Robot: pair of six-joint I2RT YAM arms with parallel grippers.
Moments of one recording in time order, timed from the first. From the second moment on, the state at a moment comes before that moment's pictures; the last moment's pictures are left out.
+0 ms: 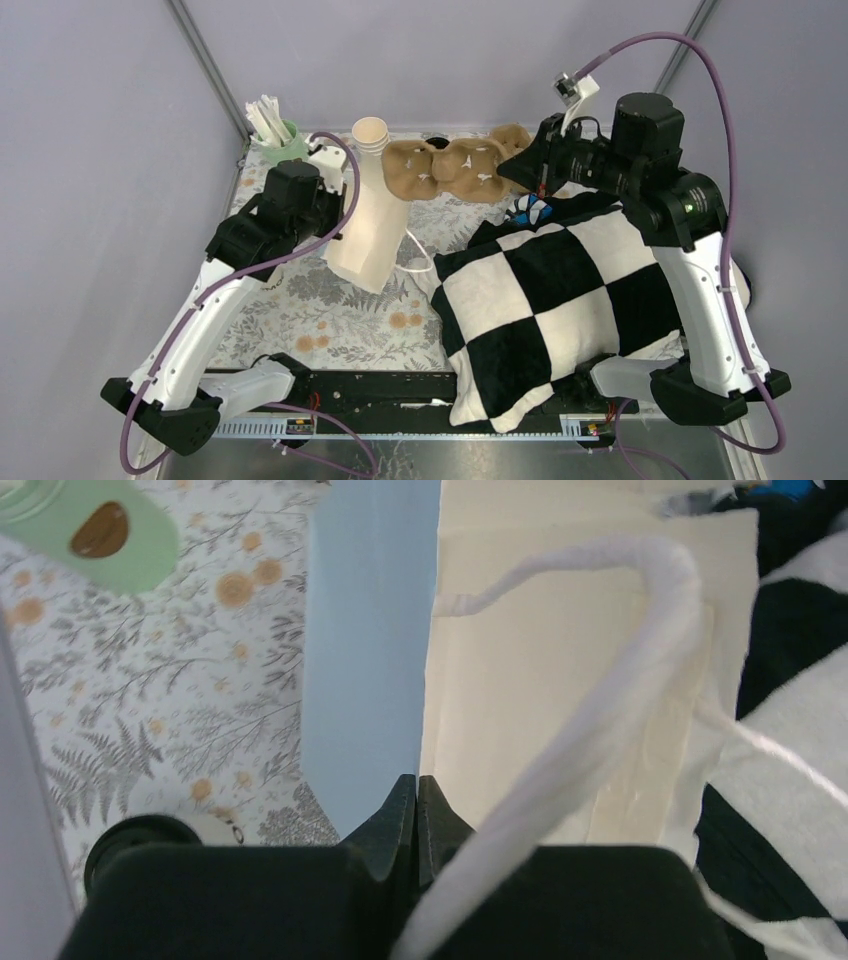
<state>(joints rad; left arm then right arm) -0.50 1.07 1.37 -0.91 -0.15 -0.10 0.39 1.27 1.84 -0.88 -0.52 0.23</state>
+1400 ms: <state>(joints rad) -0.63 1.10 1.30 -0.81 -0.09 0.05 1.07 1.49 1.94 -1.03 0.20 -0.28</state>
